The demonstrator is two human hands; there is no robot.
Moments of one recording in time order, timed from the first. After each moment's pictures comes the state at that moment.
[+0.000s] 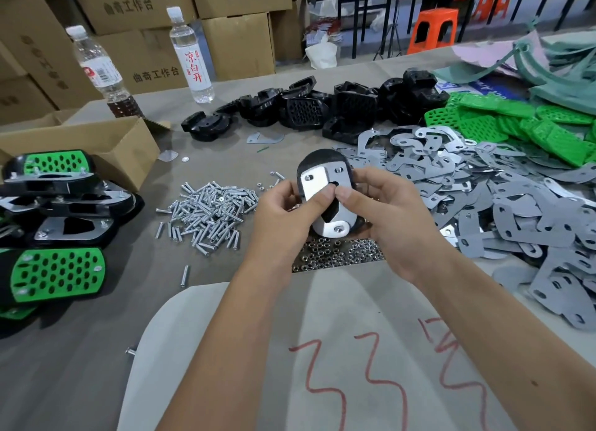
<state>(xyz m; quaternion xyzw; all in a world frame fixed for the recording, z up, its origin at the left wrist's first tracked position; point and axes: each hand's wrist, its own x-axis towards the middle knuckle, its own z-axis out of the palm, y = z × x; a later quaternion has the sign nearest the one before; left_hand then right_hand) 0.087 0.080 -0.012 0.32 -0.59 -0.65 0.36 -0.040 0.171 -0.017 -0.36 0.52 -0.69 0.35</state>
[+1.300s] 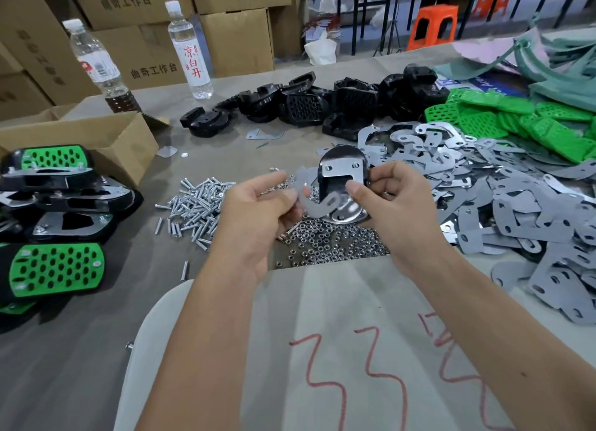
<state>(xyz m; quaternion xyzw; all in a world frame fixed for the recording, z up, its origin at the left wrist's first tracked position) 0.107 0.068 0.006 0.36 -0.51 -0.69 0.36 -0.049 0.161 -0.033 -0.29 0.66 -0.68 0.17</state>
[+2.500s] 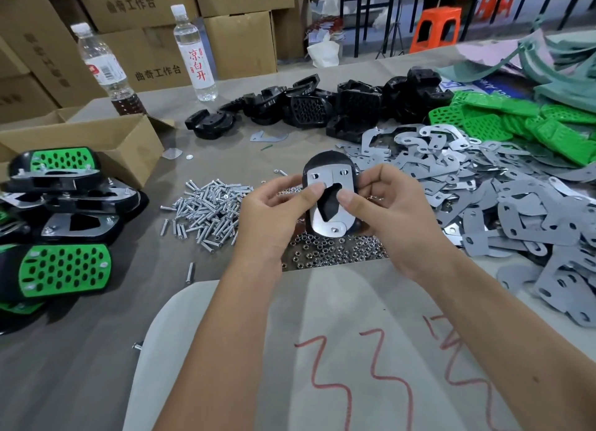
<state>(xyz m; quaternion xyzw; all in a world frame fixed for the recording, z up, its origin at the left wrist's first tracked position) 0.099 0.070 -0.007 0.39 -0.55 -0.65 0.36 -0.039 0.171 -0.022 -0.35 0.59 -0.67 0.27</state>
